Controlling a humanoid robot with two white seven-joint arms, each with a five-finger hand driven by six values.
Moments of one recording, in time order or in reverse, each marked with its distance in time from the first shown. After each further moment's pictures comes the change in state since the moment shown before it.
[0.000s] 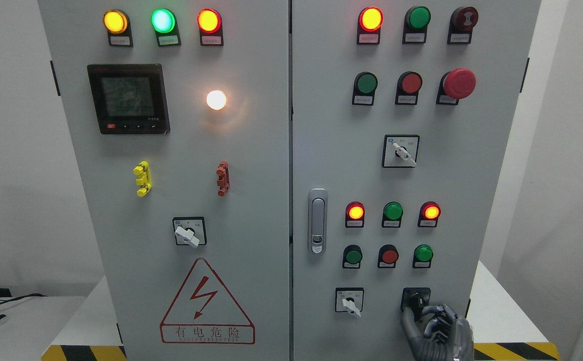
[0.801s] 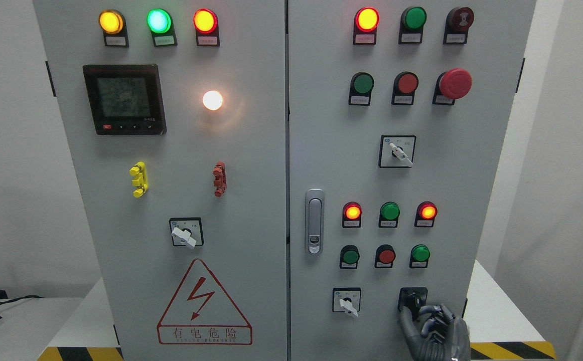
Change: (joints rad) left arm 0.000 0.000 0.000 0.000 0.000 0.000 0.000; right arm -0.002 0.005 0.005 -0.002 -0.042 0.020 0.002
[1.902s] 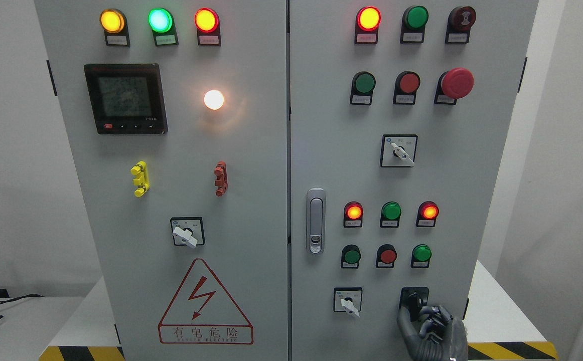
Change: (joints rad) left arm 0.000 0.000 0.000 0.000 0.000 0.000 0.000; right arm -0.007 0.005 0.002 -0.002 -0.033 0.009 0.000
